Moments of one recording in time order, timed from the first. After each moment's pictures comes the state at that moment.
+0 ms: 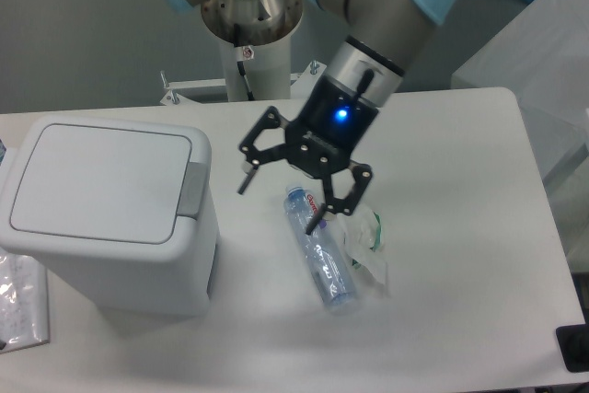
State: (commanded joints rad) arm 2.55 -1.73 -1.62 -1.04 0.69 0.69
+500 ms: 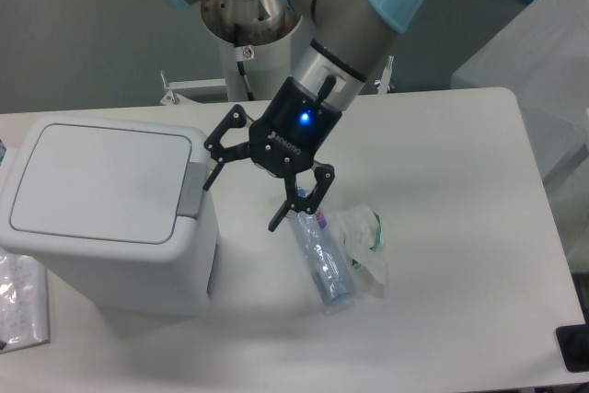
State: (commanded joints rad) arm 2.52 -1.74 -1.67 -1.04 0.76 0.70
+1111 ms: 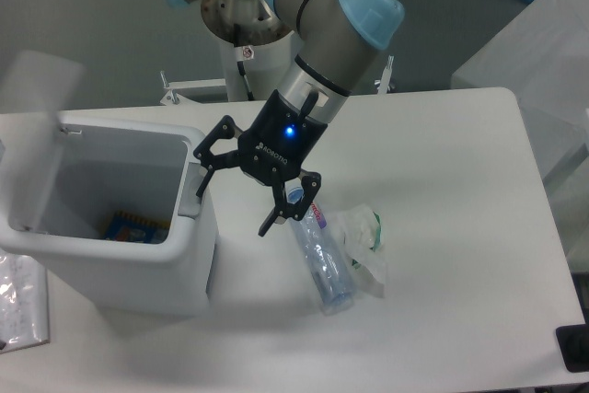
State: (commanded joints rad) arm 2.51 -1.74 -1.66 -1.02 0.75 0.69
